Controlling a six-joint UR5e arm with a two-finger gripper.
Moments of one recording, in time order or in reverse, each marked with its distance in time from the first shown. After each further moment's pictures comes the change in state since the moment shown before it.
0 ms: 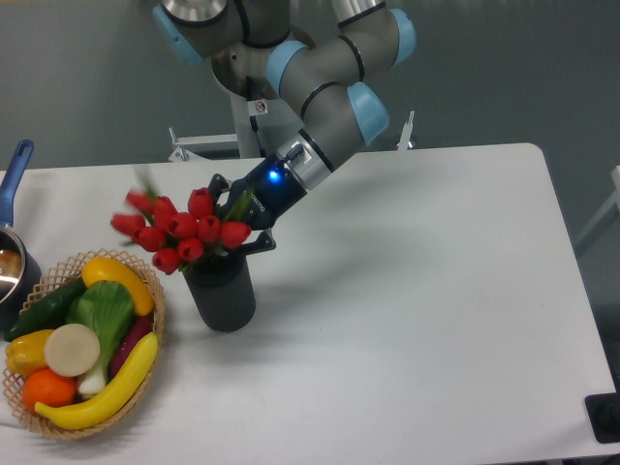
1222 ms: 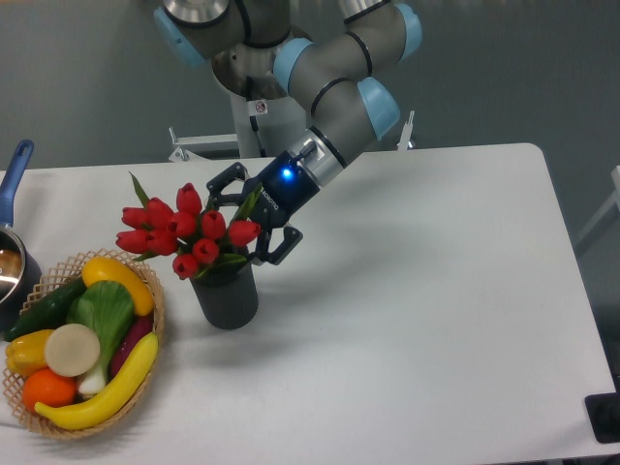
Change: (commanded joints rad) arm 0.017 0.003 -0.008 0.000 0.003 -0.002
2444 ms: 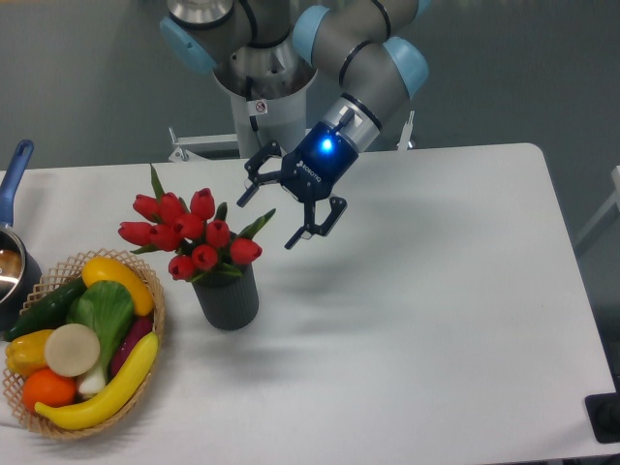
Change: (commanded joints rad) arm 0.111 0.029 0.009 -0.028 0.003 -0.023
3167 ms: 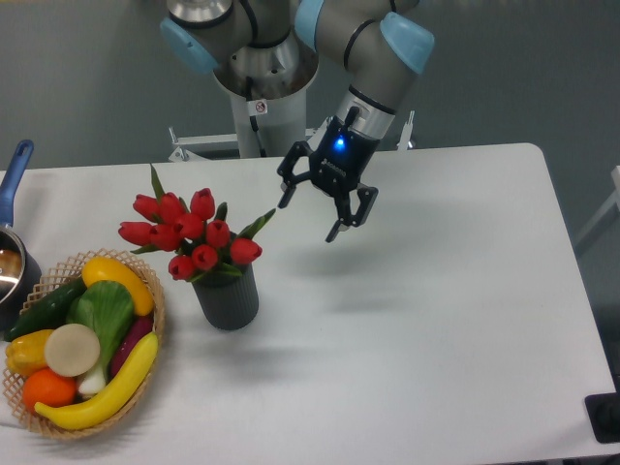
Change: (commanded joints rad) arm 0.063 0.123 -0.035 -0.086 0.235 0.017
